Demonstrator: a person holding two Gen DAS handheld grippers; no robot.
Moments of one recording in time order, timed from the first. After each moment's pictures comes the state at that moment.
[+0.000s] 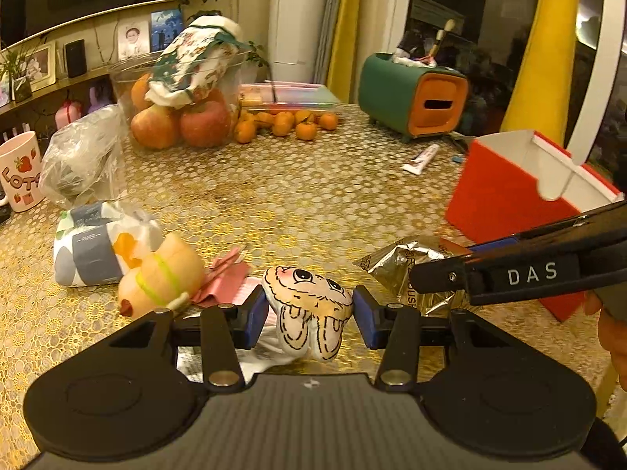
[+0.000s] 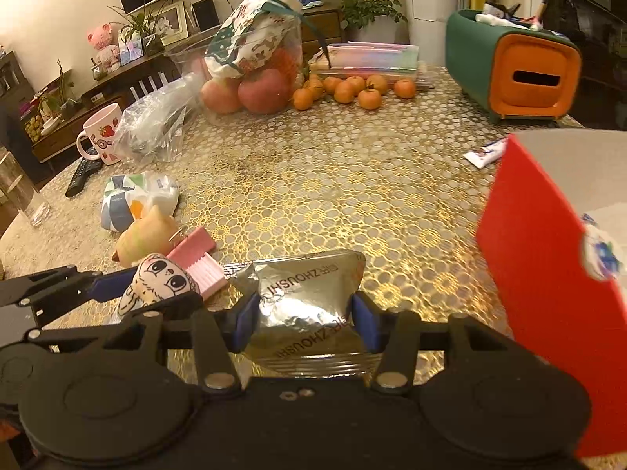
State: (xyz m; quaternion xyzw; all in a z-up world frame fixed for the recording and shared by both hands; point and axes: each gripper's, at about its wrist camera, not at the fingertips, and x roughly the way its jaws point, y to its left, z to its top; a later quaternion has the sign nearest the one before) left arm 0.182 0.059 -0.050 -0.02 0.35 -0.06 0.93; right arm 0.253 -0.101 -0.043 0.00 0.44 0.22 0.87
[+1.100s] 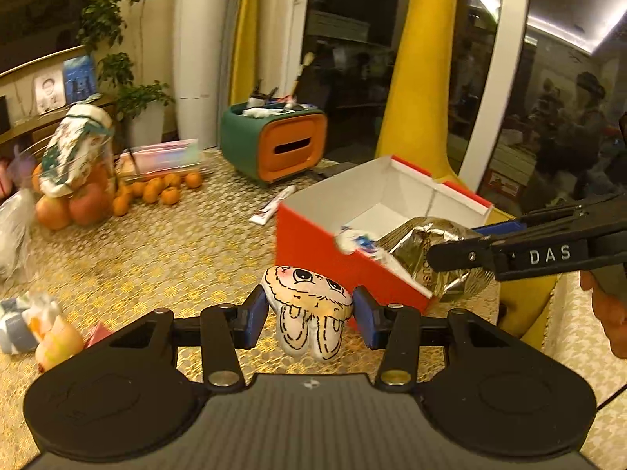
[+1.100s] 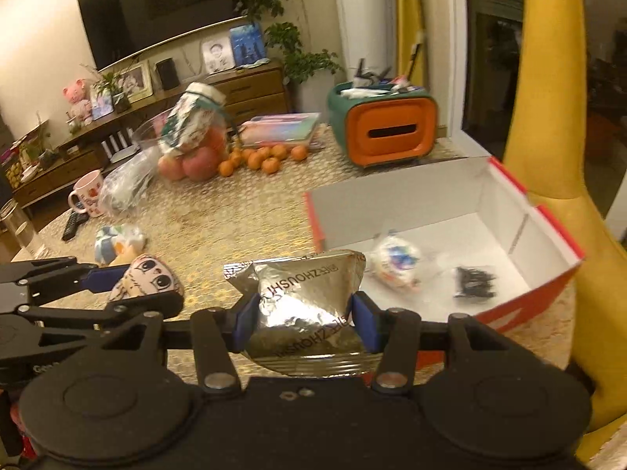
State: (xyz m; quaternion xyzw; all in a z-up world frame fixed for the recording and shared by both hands) left arm 0.152 -0.072 0.045 0.01 0.32 -0.18 0.93; right arm 0.184 -0.264 0.057 0.02 0.38 0.15 0.91
